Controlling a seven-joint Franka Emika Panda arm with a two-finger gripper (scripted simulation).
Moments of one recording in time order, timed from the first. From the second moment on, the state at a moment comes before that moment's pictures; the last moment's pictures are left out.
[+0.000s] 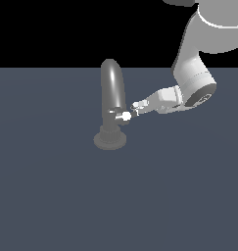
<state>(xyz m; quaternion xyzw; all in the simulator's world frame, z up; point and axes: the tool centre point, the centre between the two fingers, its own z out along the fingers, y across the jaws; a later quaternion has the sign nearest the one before) 0.033 -0.056 0.162 -0.44 0.55 0.67 0.22</state>
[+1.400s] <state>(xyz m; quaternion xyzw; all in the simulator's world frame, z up) 0.023 -0.060 0.124 -0.47 0.53 0.66 0.24</state>
